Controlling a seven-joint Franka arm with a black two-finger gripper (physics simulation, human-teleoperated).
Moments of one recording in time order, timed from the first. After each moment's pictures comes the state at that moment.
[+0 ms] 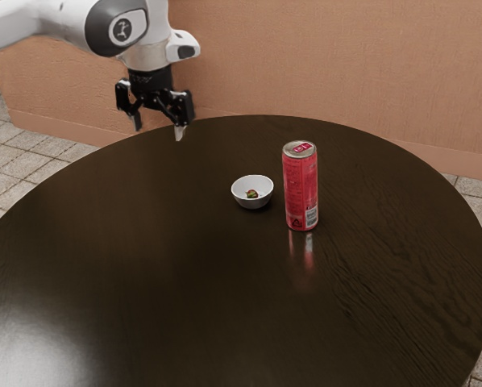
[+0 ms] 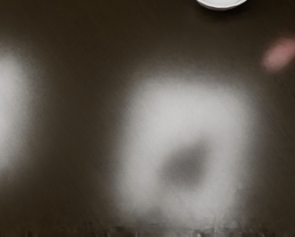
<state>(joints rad) 0.17 0.14 -0.29 -1.49 0.20 1.64 -0.29</state>
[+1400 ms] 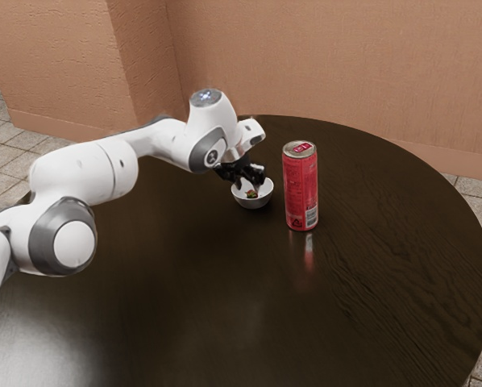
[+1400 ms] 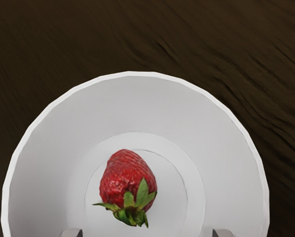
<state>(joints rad) 0.11 1.09 -0.30 -0.86 0.33 2.27 -0.29</state>
